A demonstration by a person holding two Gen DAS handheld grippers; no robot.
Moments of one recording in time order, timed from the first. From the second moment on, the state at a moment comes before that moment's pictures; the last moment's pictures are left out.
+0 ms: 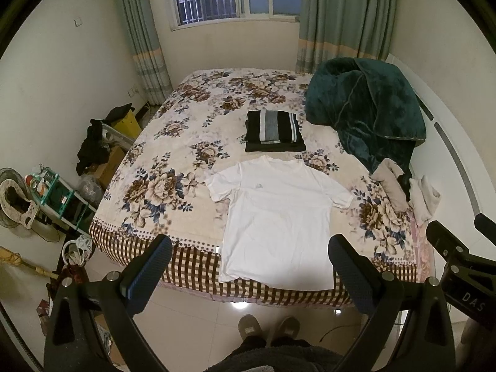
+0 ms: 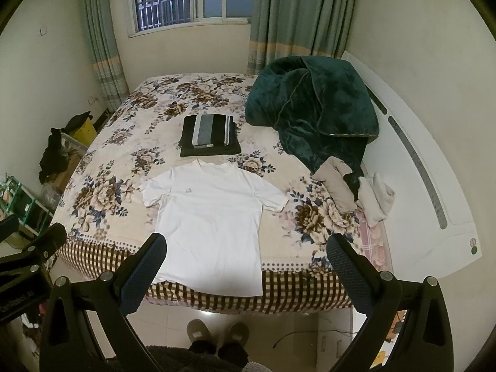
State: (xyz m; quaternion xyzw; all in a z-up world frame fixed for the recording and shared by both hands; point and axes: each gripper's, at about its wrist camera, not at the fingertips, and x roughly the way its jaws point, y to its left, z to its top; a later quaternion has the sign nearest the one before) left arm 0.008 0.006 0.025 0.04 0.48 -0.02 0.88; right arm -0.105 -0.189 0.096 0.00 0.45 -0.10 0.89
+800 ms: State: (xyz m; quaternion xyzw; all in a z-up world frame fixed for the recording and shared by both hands) left arm 0.011 0.003 0.028 0.04 0.47 -0.02 0.88; right arm -0.107 -0.187 0.099 0.00 0.45 -0.10 0.89
